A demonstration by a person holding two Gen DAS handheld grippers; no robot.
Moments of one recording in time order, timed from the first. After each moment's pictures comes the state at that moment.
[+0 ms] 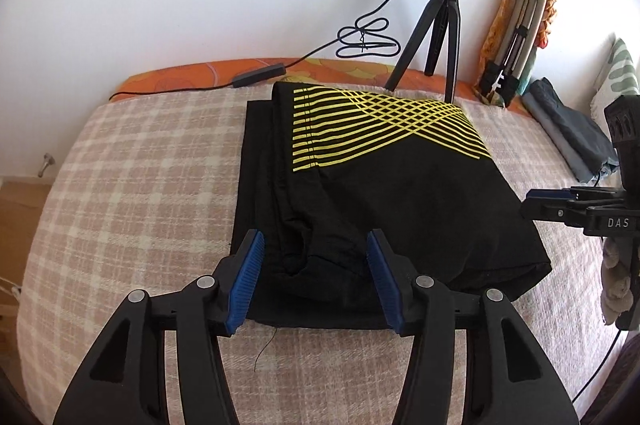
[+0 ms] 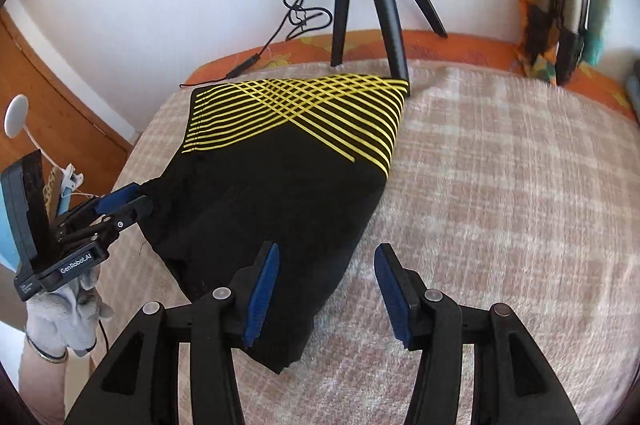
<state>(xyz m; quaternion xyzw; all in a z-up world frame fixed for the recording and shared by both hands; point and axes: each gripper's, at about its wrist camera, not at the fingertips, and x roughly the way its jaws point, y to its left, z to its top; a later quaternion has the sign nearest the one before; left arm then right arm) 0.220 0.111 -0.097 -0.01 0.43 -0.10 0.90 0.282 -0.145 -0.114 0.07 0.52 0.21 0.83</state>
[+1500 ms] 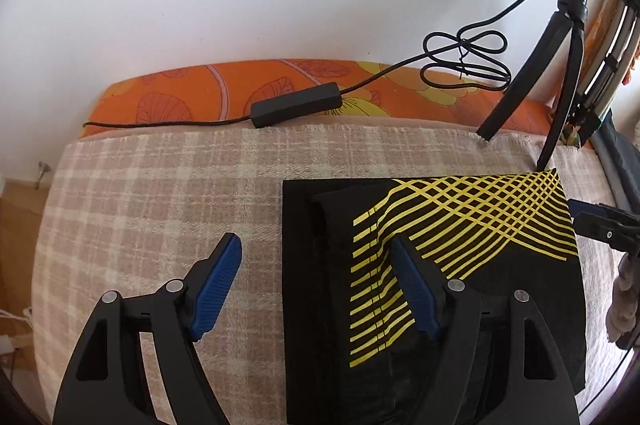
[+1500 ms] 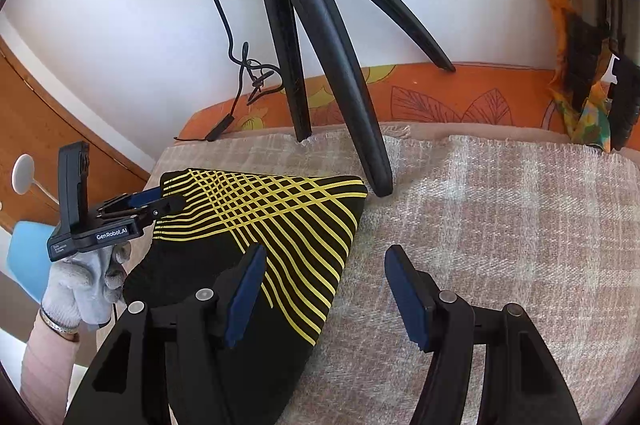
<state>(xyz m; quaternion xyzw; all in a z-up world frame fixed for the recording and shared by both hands) 0.365 0.133 -0.120 -0.01 0.50 -0.07 0.86 0.392 -0.158 -0.135 0.12 0.49 0.26 0.82</state>
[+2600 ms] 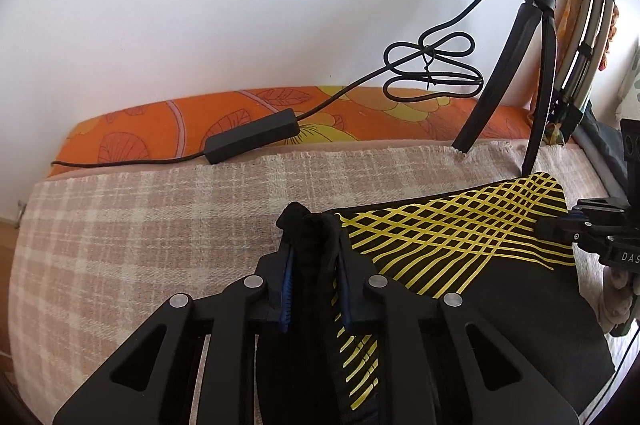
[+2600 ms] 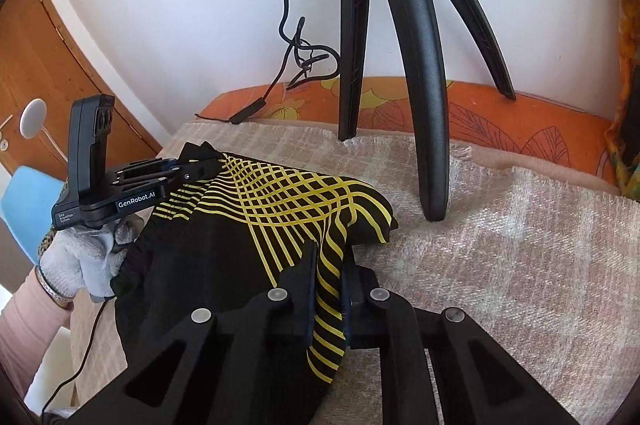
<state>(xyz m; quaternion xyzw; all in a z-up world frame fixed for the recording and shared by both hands) 0.359 0.123 -0.130 0.01 0.43 -0.12 0.90 0.384 -0.139 -0.137 0.05 0.44 0.32 0.84</state>
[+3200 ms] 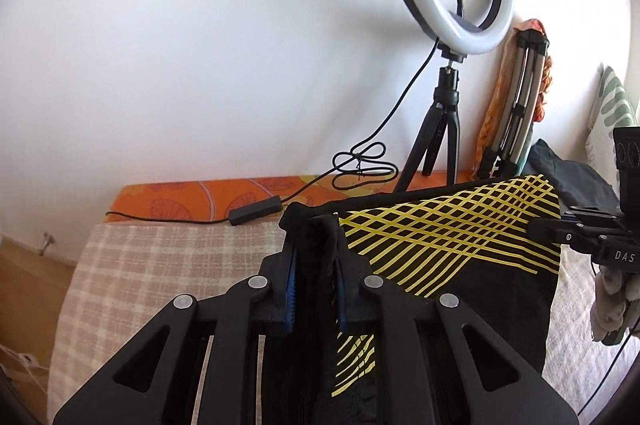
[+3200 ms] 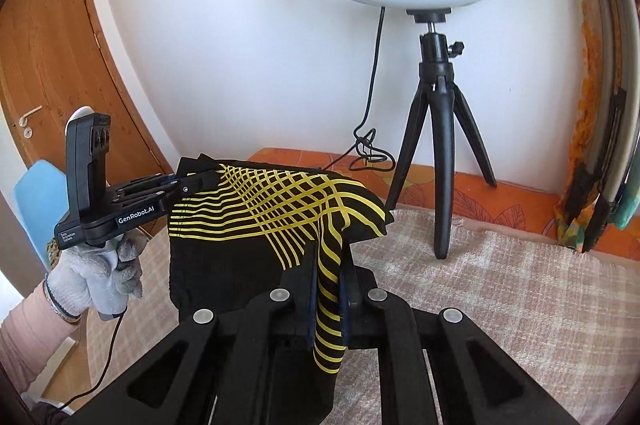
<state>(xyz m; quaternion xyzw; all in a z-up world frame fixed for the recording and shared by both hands) 0.283 0.105 -0.029 0.00 0.30 -0.12 0.95 0.295 -0.152 -0.038 0.03 0.33 0.33 0.89</state>
